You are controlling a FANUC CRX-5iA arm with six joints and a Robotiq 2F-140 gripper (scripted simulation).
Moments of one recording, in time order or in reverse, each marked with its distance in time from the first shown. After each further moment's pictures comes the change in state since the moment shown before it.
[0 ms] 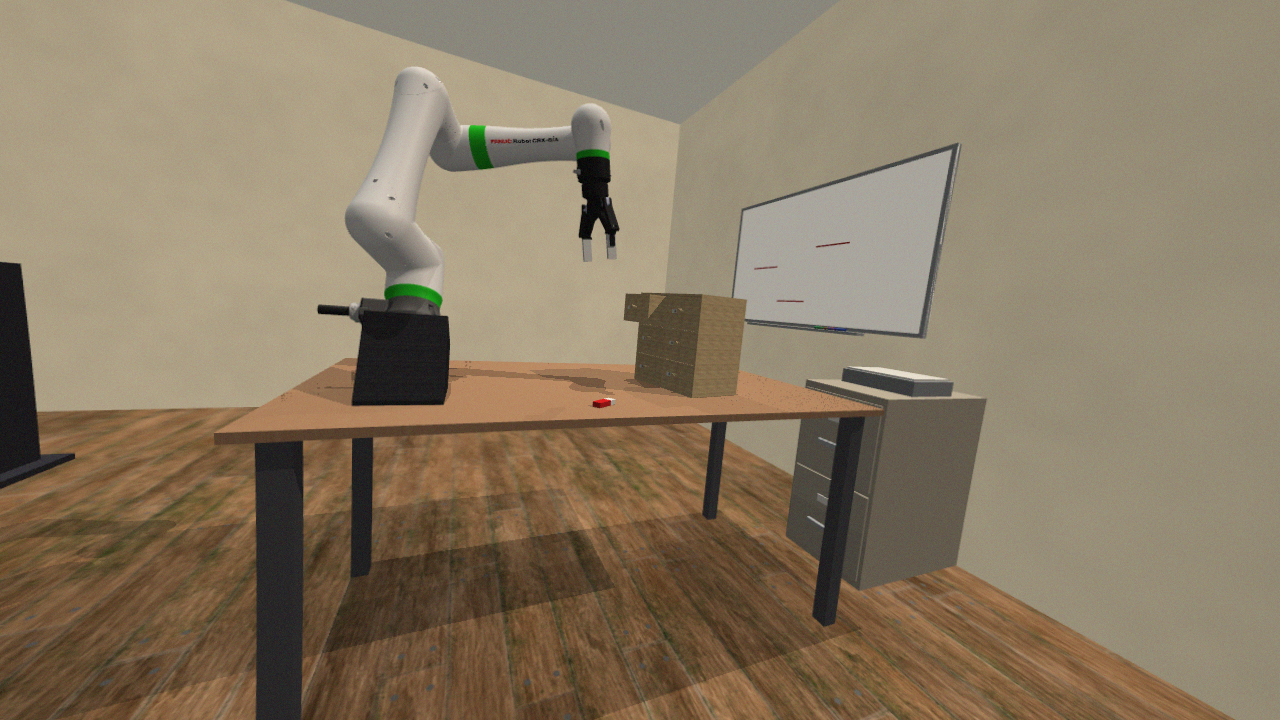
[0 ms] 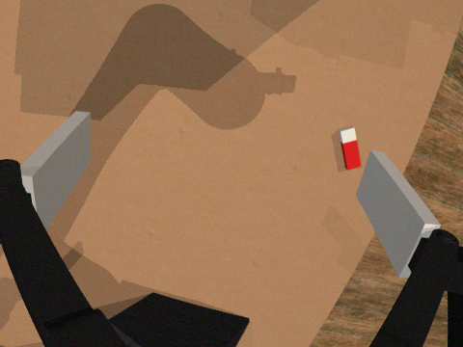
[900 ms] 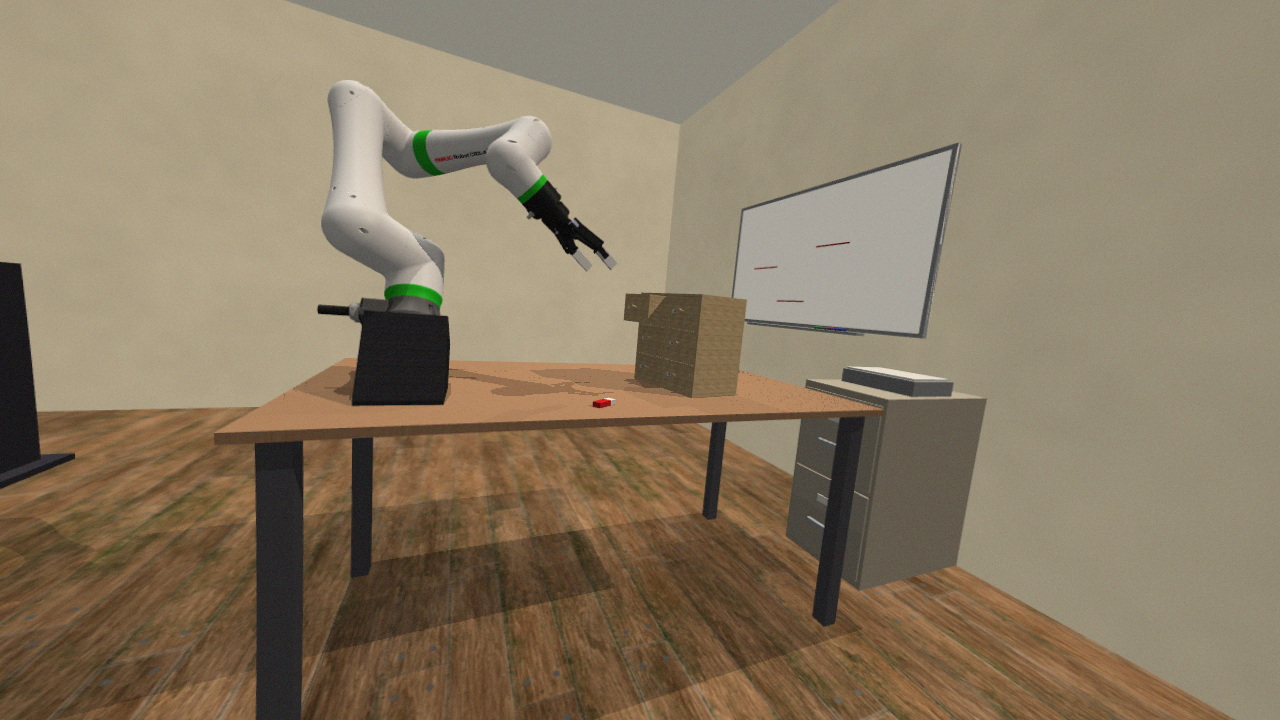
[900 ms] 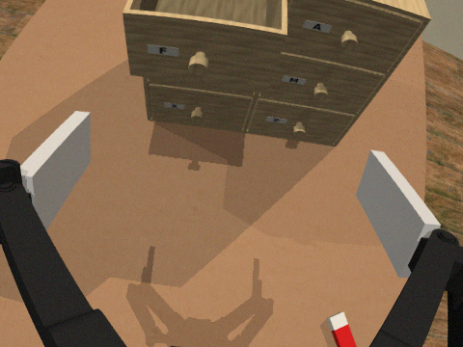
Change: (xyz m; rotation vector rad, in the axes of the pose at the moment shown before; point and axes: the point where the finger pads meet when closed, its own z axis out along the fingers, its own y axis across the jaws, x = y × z) arm -0.003 0.000 0.023 0.002 0.753 -0.003
